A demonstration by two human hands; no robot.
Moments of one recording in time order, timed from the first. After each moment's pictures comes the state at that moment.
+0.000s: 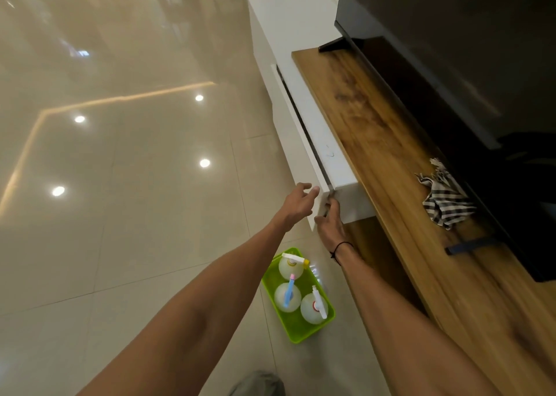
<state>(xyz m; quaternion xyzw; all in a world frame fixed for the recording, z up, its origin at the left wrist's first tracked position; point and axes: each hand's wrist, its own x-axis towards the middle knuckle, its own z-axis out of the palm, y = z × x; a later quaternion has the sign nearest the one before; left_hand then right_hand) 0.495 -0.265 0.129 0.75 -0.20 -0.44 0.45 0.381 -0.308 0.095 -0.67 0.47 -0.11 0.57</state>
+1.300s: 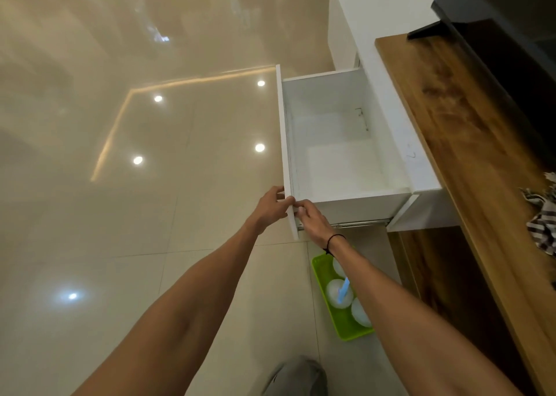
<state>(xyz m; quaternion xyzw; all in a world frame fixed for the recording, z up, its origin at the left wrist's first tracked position) 0.608 -0.091 0.132 0.81 -0.10 -0.37 0.45 0.498 -0.195 0.095 -0.77 0.27 0.07 0.58</state>
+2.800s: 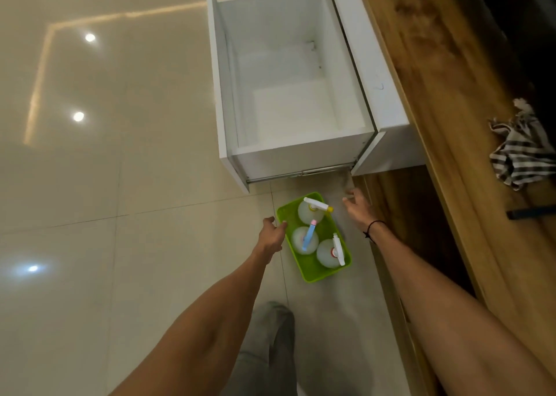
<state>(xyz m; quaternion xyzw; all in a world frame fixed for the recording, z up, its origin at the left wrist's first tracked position) 0.446 -0.085 -0.006 0.77 0.11 -0.48 0.41 0.343 -0.293 0.004 -0.69 0.50 0.08 0.51</state>
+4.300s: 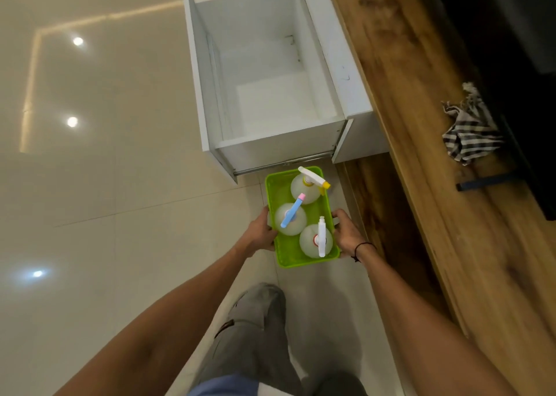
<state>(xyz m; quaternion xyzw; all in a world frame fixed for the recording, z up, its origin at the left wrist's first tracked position) 0.416 -0.066 0.068 0.79 -0.11 -0.53 0.31 0.254 -0.238 0.065 -0.69 0.48 0.19 0.50</state>
